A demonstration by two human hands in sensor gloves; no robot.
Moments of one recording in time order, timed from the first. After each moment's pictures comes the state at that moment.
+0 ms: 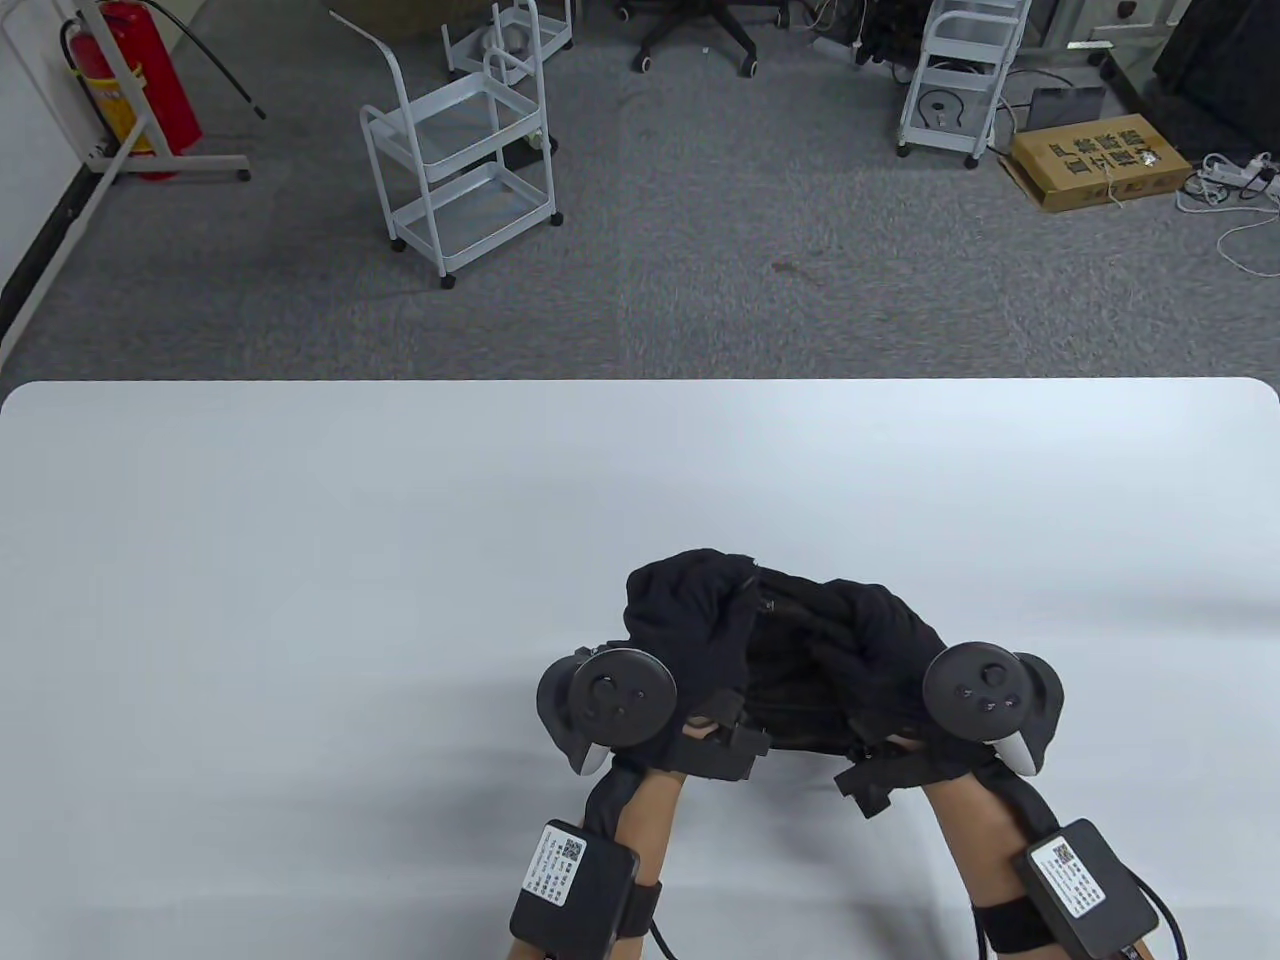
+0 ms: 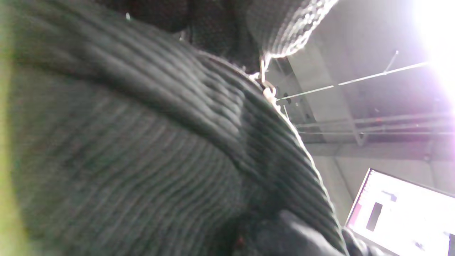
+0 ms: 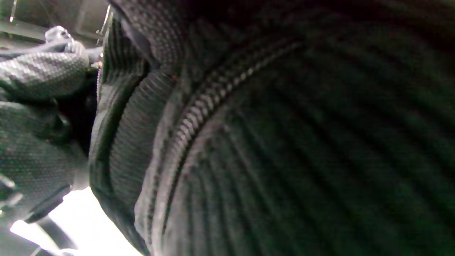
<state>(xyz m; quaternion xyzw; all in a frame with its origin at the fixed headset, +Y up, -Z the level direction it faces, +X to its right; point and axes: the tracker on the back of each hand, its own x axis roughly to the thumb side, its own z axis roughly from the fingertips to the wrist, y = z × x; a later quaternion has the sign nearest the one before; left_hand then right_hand) -0.047 -0.621 -0.301 0.25 -0.20 0.46 0.83 0.194 -0.656 -0.297 0.16 -0.17 0.89 0.40</state>
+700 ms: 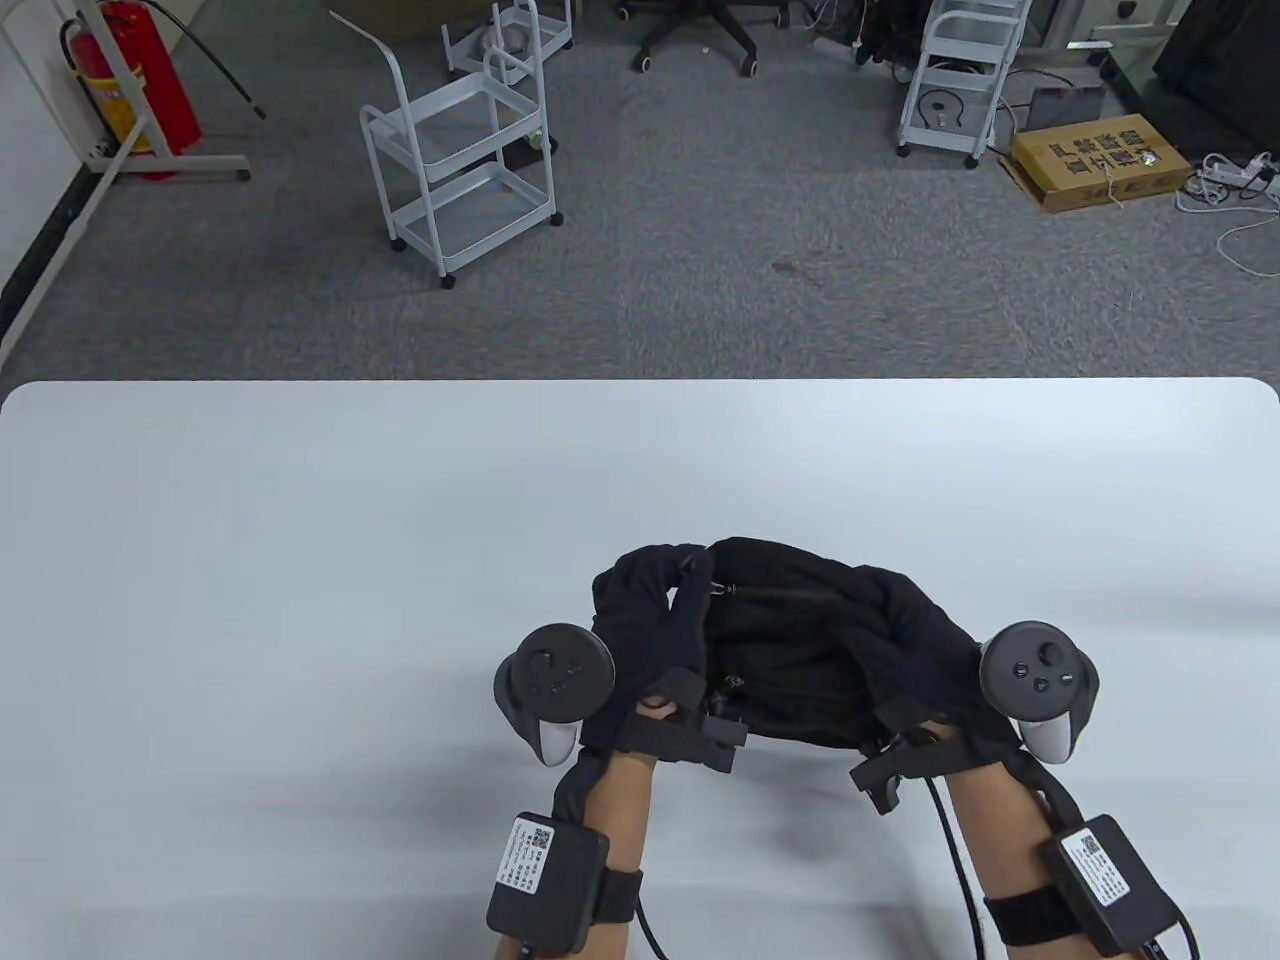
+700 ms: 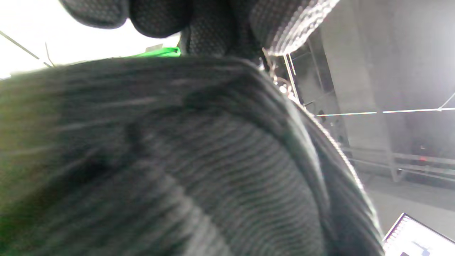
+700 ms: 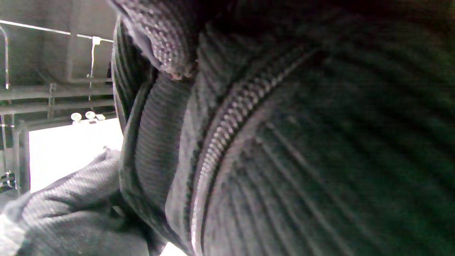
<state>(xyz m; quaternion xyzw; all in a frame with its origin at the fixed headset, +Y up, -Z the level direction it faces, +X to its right) -0.076 -0.638 -0.318 0.20 -0.15 0.54 0.80 0.220 -0.654 -0.304 0.15 -0.14 0.83 0.51</state>
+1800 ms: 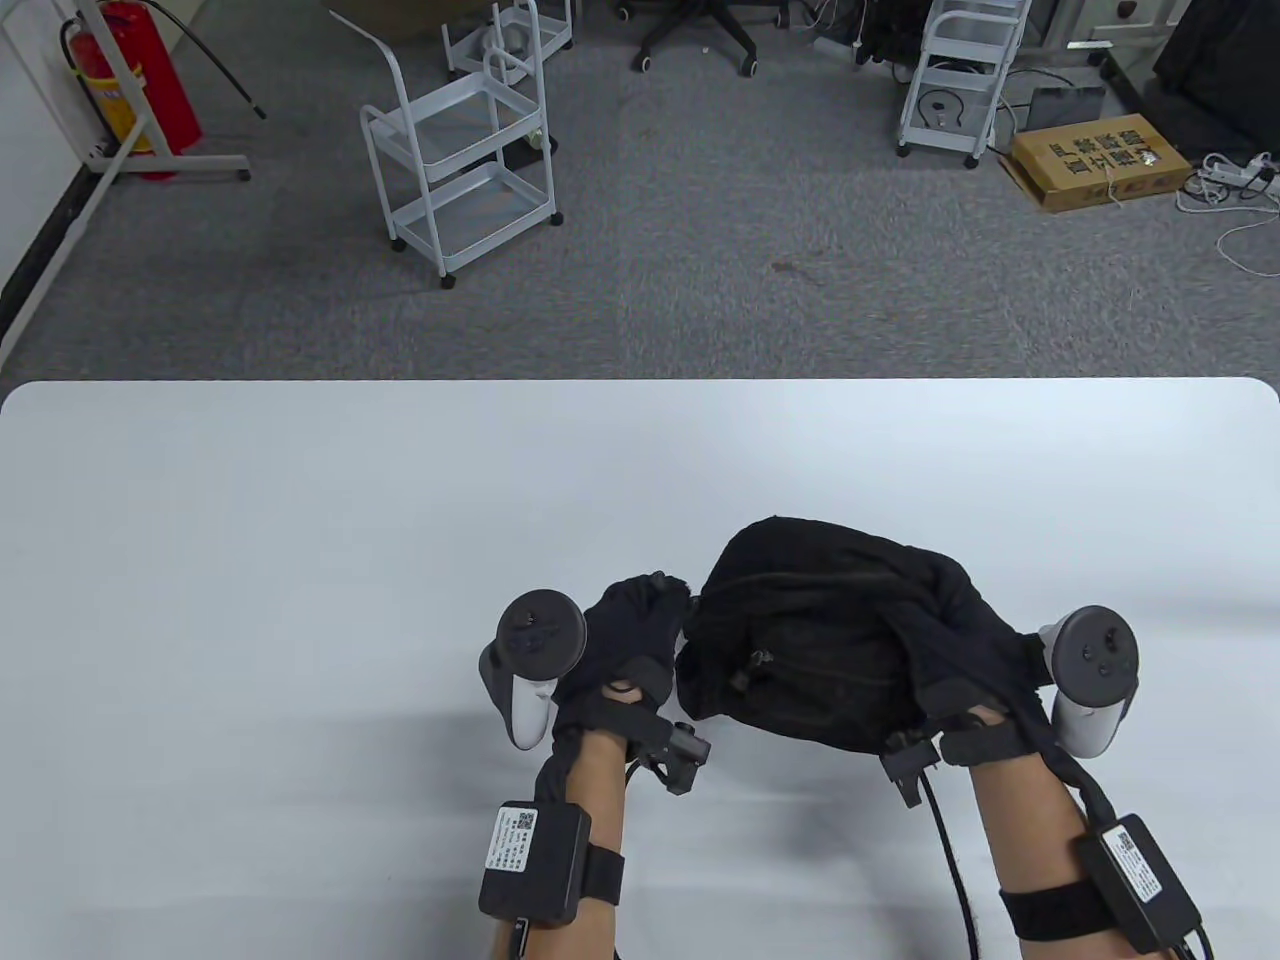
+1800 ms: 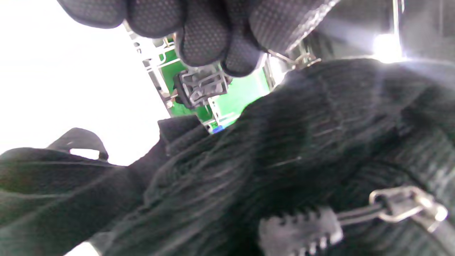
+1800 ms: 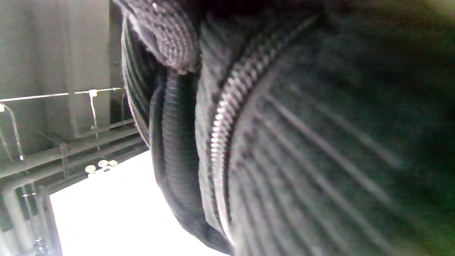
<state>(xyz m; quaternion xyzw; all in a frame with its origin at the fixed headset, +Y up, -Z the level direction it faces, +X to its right) -0.087 -0.696 -0.350 -0.01 -0.09 0.54 0.83 0.250 -0.649 -0.308 0.13 -0.13 0.77 0.61</state>
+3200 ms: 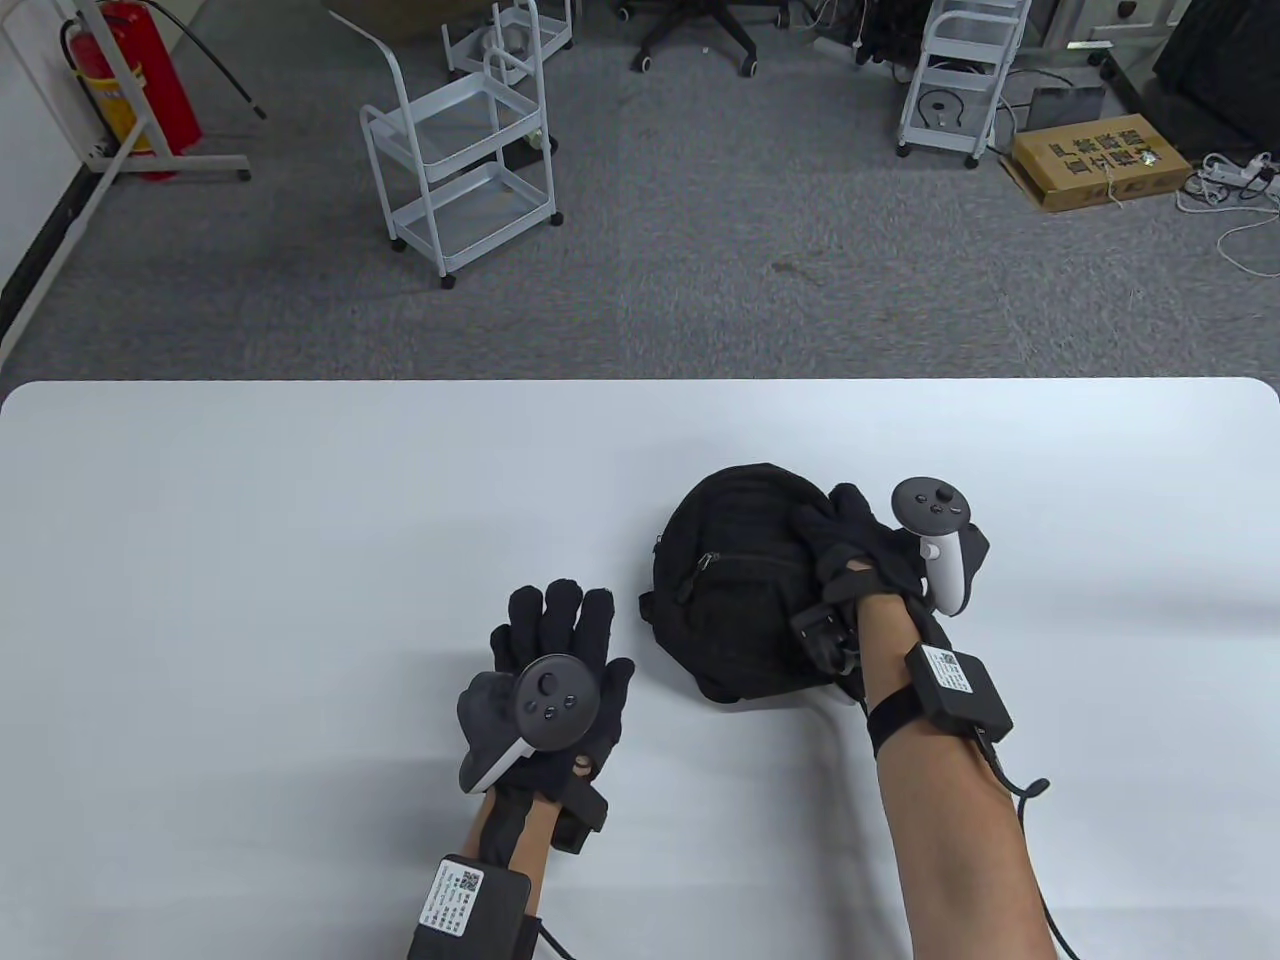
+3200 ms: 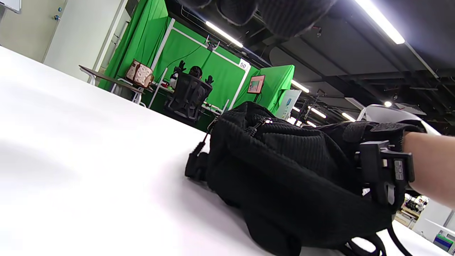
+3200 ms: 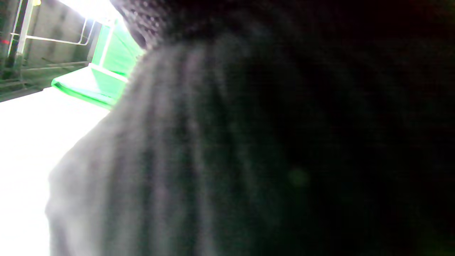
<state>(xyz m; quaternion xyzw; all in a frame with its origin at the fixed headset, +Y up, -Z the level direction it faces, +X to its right) -0.123 -0.699 -0.311 0.04 -0.15 0.22 0.96 0.218 -0.741 -0.466 -0.14 0.08 0.83 0.54</state>
